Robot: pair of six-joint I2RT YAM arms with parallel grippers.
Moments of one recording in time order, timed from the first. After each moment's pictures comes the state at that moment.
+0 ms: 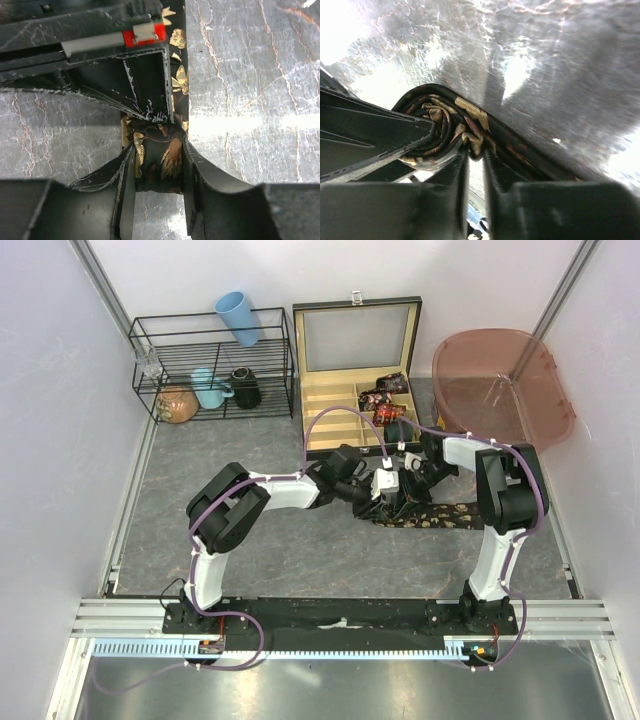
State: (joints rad) left arm -0.83 2.03 1.20 0.16 0.70 0.41; right arm 0.15 1.96 1.17 -0.82 -0.64 0.04
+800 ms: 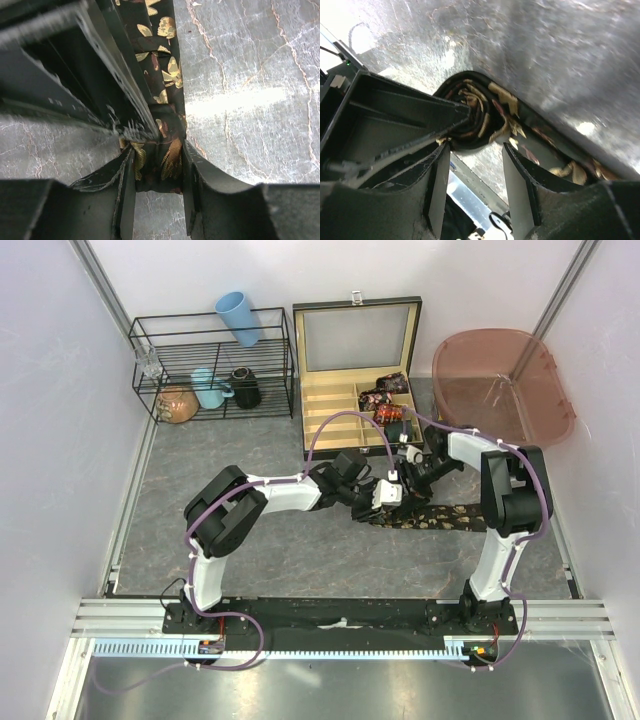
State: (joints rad) left arm -0.86 2.00 1.20 0.04 0.64 0.62; right arm 0.13 1.93 1.23 -0.92 -0.75 -0.02
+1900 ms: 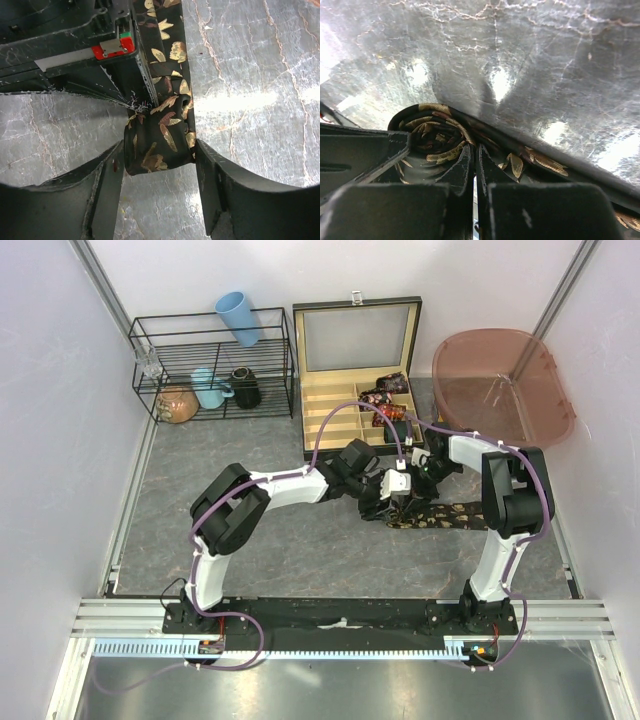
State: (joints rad) left arm -0.86 2.03 1.34 -0.06 0.63 0.56; right arm 0.12 1.92 1.18 -0.83 -0.53 0.06
